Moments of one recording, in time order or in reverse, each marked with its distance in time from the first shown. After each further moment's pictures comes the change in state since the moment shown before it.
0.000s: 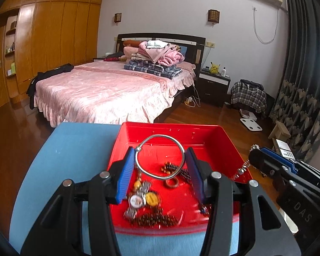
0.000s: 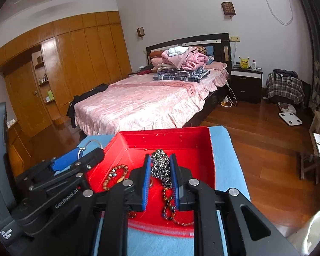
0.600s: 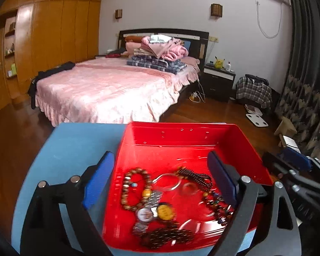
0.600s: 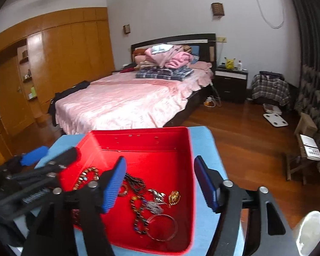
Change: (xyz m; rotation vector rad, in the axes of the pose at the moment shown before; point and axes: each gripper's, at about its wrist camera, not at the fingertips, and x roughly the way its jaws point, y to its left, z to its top) left arm 0.031 0.018 0.007 0.023 0.023 0.036; right arm 0.025 -0.022 -0.010 -0.005 0.002 -0.142
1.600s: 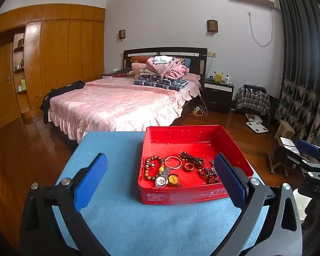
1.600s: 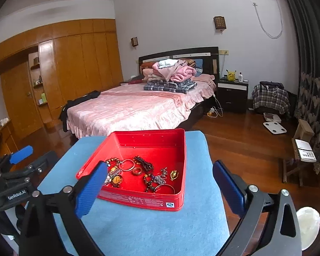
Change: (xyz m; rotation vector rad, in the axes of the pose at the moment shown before) left arm -0.140 0.006 -0.030 0.036 -0.117 0.035; right arm -0.114 0.003 -0.012 -0.023 -0.082 0.059
